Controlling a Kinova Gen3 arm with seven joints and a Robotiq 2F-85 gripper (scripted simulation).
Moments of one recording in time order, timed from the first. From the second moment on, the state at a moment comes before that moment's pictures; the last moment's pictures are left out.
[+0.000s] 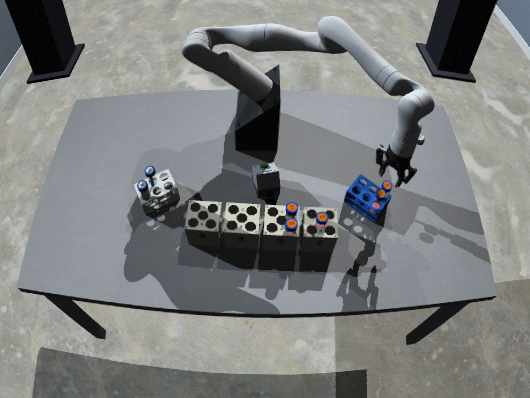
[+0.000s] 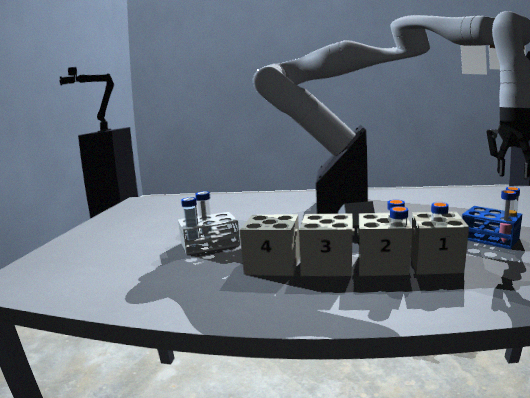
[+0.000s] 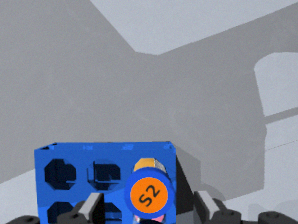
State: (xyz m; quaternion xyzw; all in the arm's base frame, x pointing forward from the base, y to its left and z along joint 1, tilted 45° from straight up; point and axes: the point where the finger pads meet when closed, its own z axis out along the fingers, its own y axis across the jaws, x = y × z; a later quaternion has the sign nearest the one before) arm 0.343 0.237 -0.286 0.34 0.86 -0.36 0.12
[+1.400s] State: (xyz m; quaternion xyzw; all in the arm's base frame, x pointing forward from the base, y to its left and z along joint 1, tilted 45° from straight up) arm 0.341 0.211 -0.312 0.34 0.86 -0.36 0.12
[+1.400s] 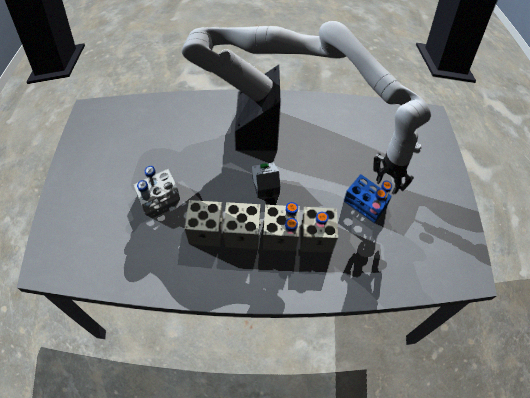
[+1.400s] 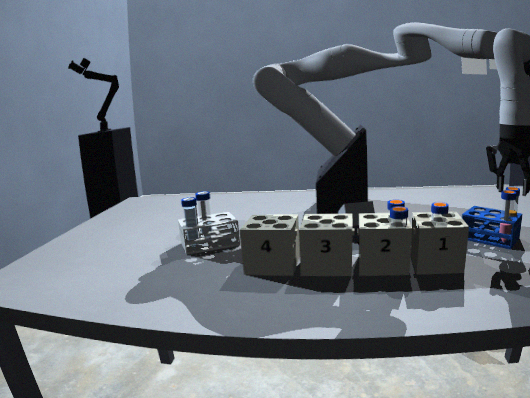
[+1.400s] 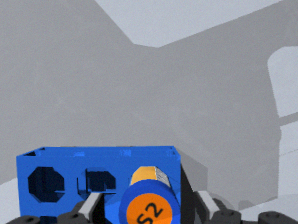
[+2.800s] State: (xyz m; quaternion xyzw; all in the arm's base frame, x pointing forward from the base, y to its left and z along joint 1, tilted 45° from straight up) arm 0.341 0.204 -0.320 0.34 0.86 -0.36 0.12
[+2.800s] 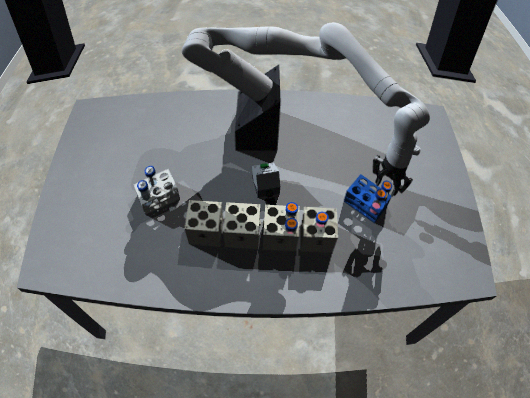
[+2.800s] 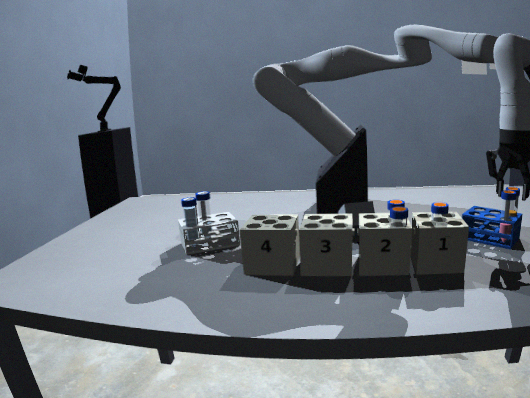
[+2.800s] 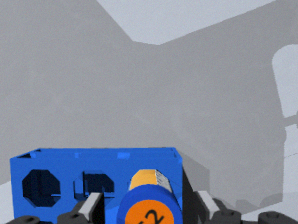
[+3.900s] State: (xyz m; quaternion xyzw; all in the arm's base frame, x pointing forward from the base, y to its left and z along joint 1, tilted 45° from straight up) arm 0.341 0.203 -0.321 0.34 0.86 -0.36 0.12
